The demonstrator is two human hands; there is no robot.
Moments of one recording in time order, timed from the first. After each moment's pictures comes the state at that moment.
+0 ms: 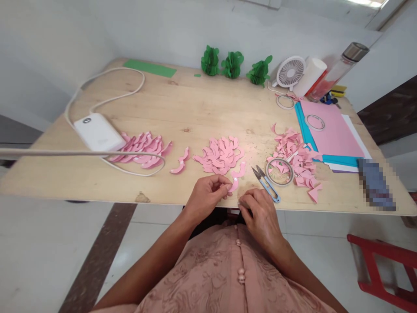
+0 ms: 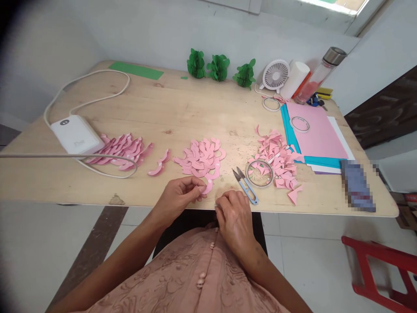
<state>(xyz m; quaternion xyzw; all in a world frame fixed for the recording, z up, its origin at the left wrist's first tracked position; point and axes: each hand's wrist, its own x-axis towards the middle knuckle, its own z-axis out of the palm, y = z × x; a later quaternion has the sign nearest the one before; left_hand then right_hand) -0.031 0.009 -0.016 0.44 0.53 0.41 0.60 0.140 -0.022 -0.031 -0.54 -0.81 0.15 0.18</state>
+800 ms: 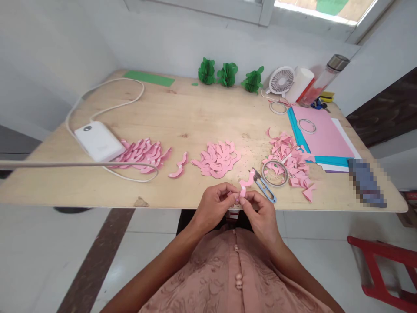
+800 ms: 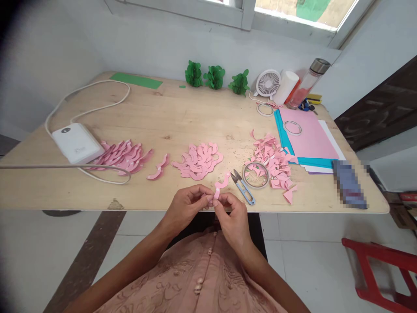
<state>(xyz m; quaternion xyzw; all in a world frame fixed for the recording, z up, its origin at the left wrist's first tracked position) -0.013 -0.002 -0.018 0.46 0.49 0.41 0.62 0.132 -0.023 -0.026 -0.55 -0.57 0.46 0.40</state>
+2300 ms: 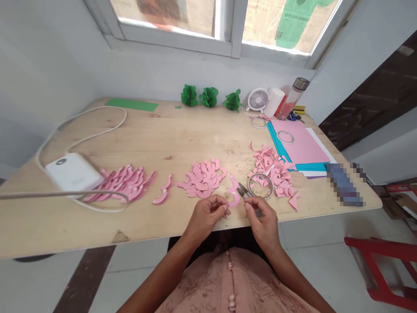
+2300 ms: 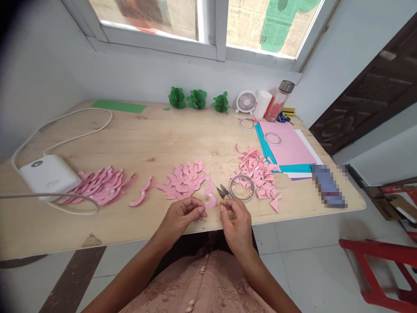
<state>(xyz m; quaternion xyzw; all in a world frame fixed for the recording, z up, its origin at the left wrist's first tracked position) -0.002 0.020 -0.022 0.45 0.50 0.39 0.63 0.164 -0.008 -0.028 -0.60 -0.62 0.23 0.44</state>
